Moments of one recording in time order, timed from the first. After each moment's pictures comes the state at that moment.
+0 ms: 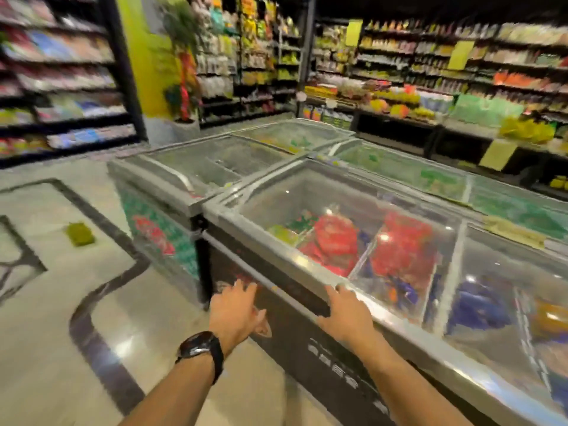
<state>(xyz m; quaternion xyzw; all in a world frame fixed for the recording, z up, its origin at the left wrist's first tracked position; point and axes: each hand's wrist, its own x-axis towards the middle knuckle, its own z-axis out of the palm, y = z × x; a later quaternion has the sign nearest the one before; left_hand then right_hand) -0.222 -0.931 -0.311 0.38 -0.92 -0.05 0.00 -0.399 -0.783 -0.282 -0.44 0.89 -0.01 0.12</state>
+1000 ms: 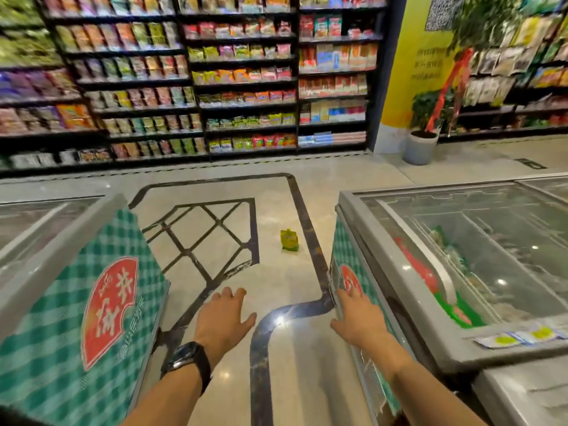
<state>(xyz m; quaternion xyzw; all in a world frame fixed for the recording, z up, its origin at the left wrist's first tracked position) 0.099 -1.488 -0.321 0.74 -0.67 -0.05 -0.02 -0.173 -1.537 -0.331 -0.75 0.64 0.02 0.16</state>
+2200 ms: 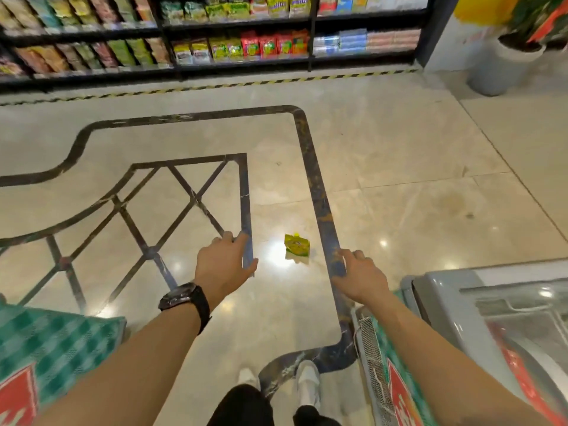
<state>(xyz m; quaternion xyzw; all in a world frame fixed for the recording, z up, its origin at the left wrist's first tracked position) 0.254 -2.253 -0.424 0.73 -0.67 -0.10 -0.06 -0.026 -2.288 -0.457 -0.71 0.65 0.10 0.27</state>
